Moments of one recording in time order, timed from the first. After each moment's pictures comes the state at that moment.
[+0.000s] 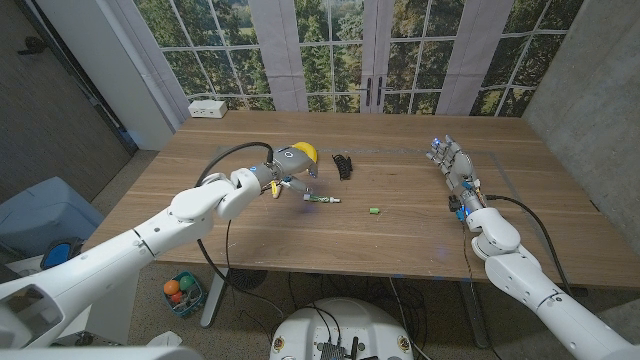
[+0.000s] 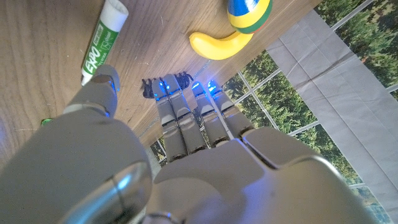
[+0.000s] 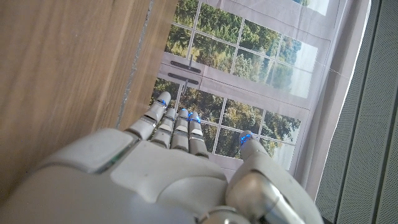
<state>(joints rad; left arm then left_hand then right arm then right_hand) 0.79 0.90 0.66 -1.90 0.96 -0.01 -0.05 0.72 -0.15 0.49 -0.18 0.17 0.77 0.00 0.34 0.18 0.83 -0.17 0.28 0.19 0.58 -0.06 0.21 0.17 0.42 -0.04 0.24 0.18 -1.10 -0.58 -0.27 -1.47 0.63 0.46 -0.06 0.21 0.15 0.40 0.01 0.18 0.26 0.06 0.19 0.17 0.22 0.03 0.21 0.21 0.09 -0.02 0.25 0.33 0.25 -0.03 0.39 0.17</state>
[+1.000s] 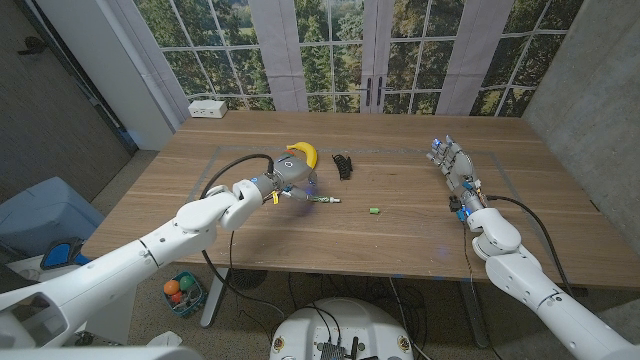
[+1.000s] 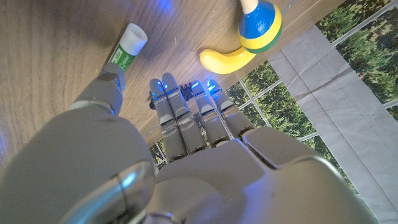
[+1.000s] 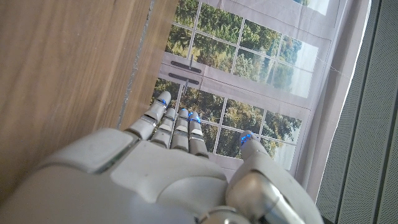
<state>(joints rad) 0.82 0.88 0.69 -1.85 0.96 0.03 0.00 0.76 -0.12 0.48 -0.17 0.17 0.81 -0.02 0.32 0.18 0.87 -0.19 0.28 0.19 0.59 -0.05 0.21 0.17 0.44 -0.04 0.24 0.19 -1.10 -0.57 -0.26 -1.46 0.63 0.46 -0.04 0.21 0.15 0.39 0.00 0.18 0.26 0.06 0.19 0.17 0.22 0.03 0.21 0.21 0.09 -0.02 0.25 0.33 0.26 -0.03 0.38 0.17</state>
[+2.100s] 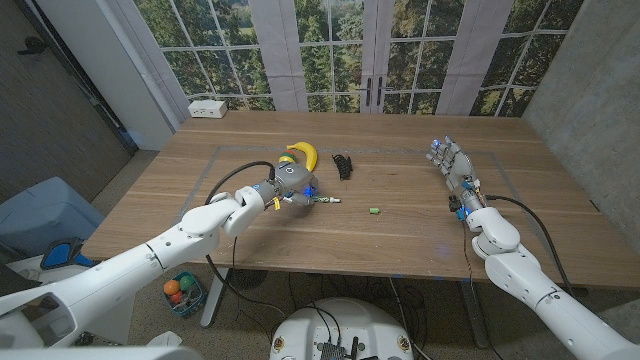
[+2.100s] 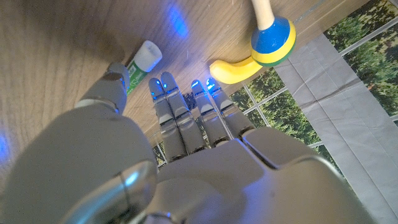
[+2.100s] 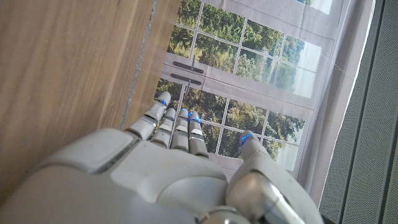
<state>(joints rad) 0.80 0.86 0.73 -1.79 0.95 0.02 0.06 0.81 -0.09 0.48 -0.17 0.17 0.83 -0.02 0.31 0.18 0.89 -0.19 0.27 0.19 0.60 -0.06 0.21 0.18 0.46 -0.04 0.25 0.19 -1.09 -0.57 -0.27 -1.44 0.64 0.46 -0.04 0.21 0.15 0.39 0.00 0.18 0.26 0.07 0.19 0.18 0.22 0.03 0.21 0.21 0.09 -0.02 0.25 0.33 0.27 -0.03 0.36 0.17</state>
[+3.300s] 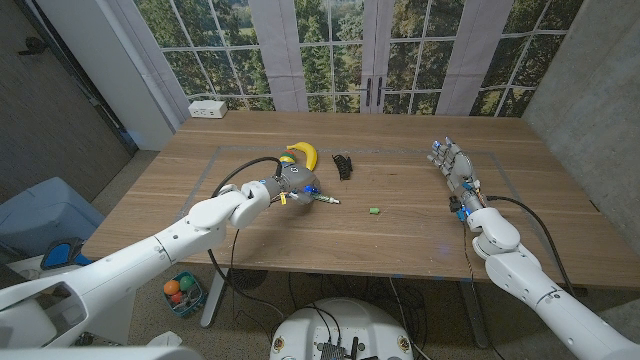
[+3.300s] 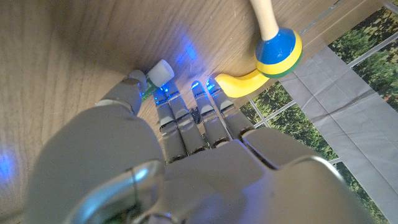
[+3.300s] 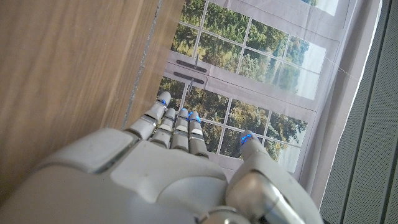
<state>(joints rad) 0.73 0.84 0.79 -1.77 0.96 0.05 -0.17 0.89 0.03 0.45 -0.17 0.18 0.82 -0.06 0.24 0.18 0.90 -0.15 0.27 0.19 0.62 -0.06 0.20 0.18 0.45 -0.02 0.24 0.19 -1.07 -0.57 -0.28 -1.42 0.62 0.45 -0.05 0.20 0.16 0.39 0.00 0.18 0.26 0.06 0.19 0.18 0.23 0.03 0.21 0.21 0.09 -0.02 0.25 0.33 0.27 -0.02 0.35 0.17</state>
